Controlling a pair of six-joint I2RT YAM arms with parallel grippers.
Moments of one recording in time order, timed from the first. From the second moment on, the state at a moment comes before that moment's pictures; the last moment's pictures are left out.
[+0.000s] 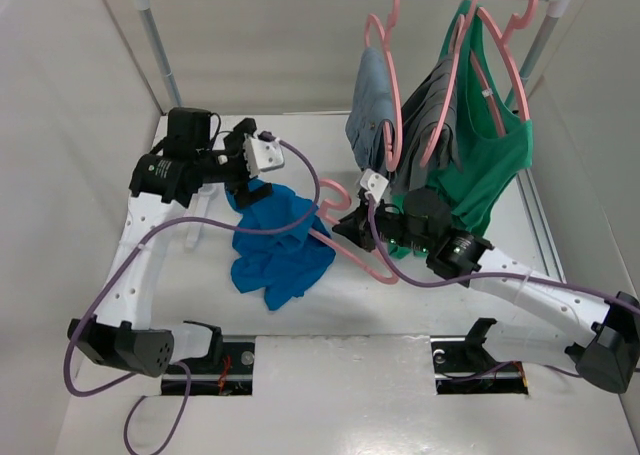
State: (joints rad) left arm -0.22 1.27 1.50 -0.93 0.59 0.96; right arm 0.86 1.10 0.87 0.04 -0.25 0.01
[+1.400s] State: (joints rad) left arm -0.42 1.27 1.18 -0.95 0.65 1.23; right arm 0.87 1.18 0.91 0.02 -0.31 -0.04
